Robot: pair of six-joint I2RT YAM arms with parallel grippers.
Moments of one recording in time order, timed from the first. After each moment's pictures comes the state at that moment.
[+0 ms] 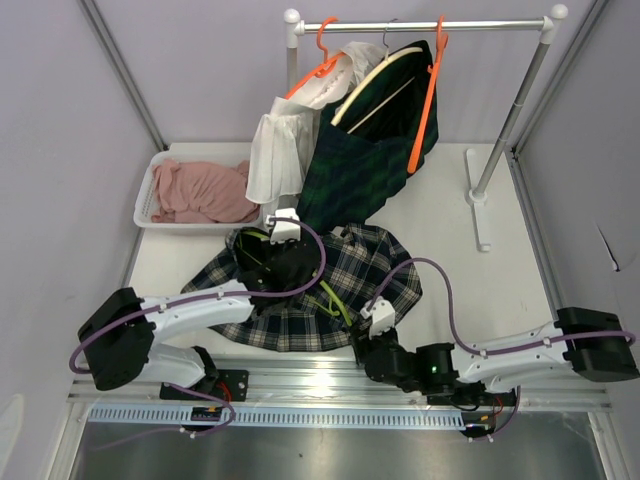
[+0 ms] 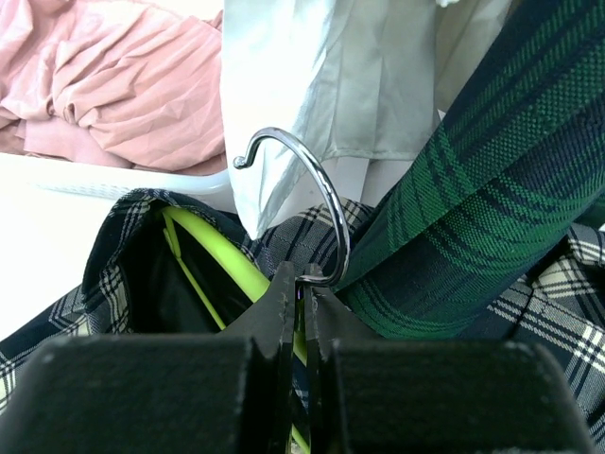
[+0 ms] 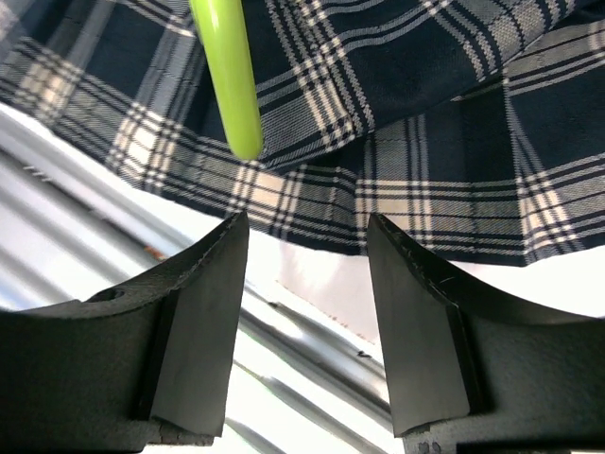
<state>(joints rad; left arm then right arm) -0.96 1.32 0.73 0.10 -1.14 -0.41 1.59 1.06 0.36 -0.01 0.84 0.70</state>
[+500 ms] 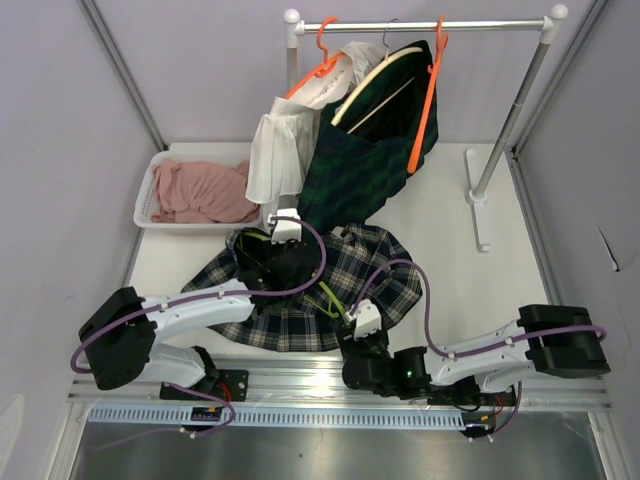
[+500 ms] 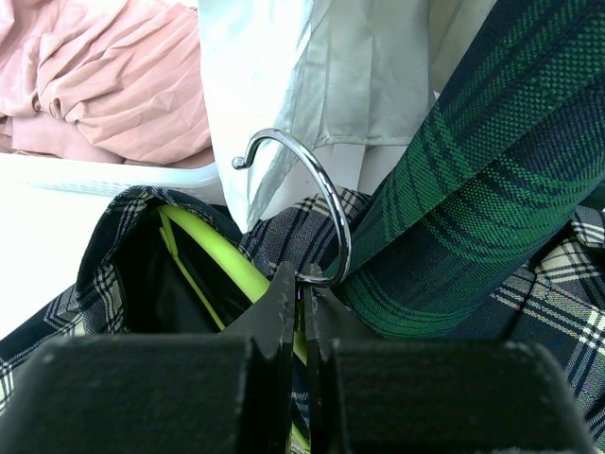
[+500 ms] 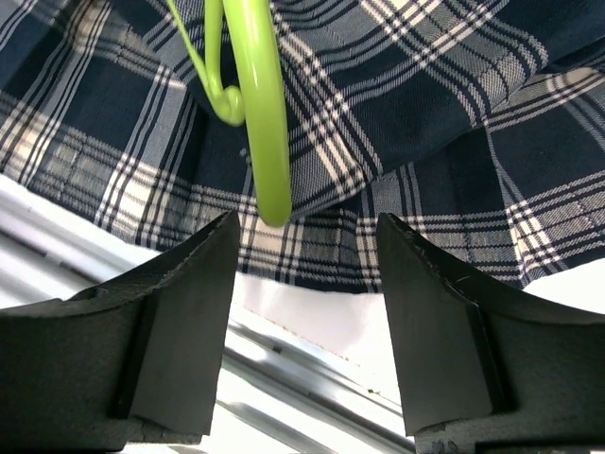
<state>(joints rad) -0.95 1.33 0.73 0.08 -1.10 -0.41 1.63 1.29 0.48 0.02 1.02 0.72</state>
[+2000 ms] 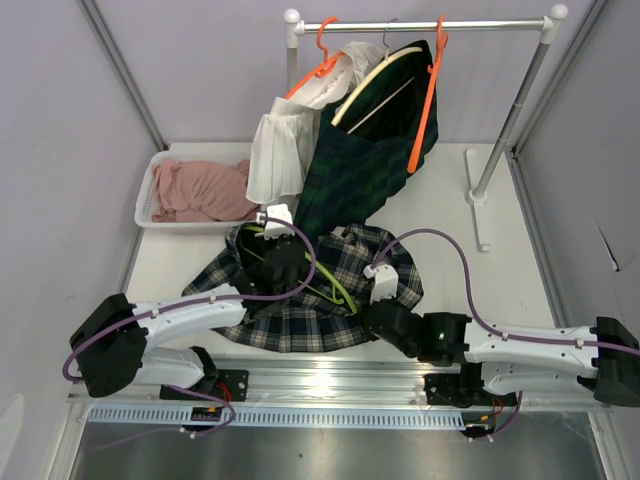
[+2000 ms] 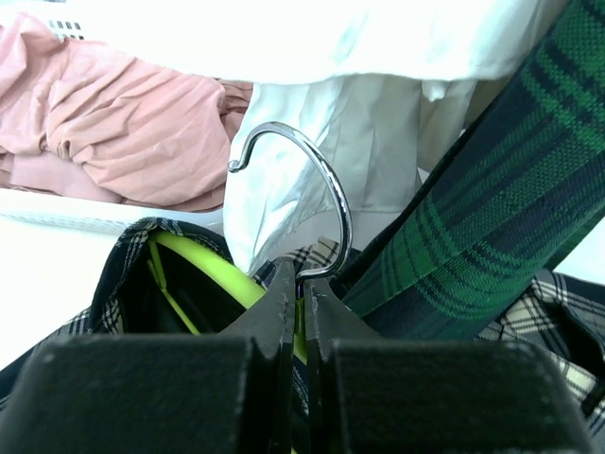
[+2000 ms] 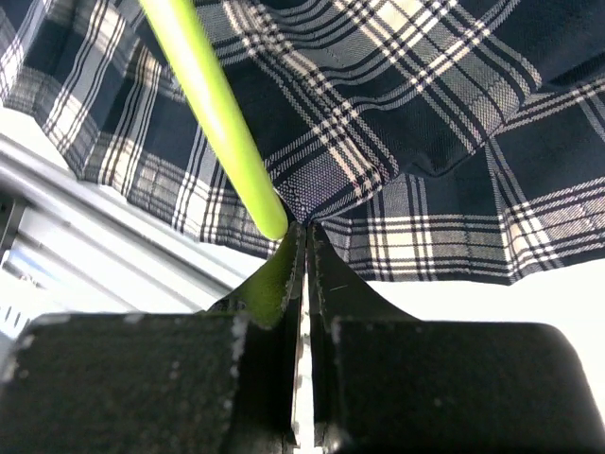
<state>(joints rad) -0.93 1.27 0.67 0.34 -1.10 -0.26 1.33 1.00 0.61 -0.31 0.57 0.72</state>
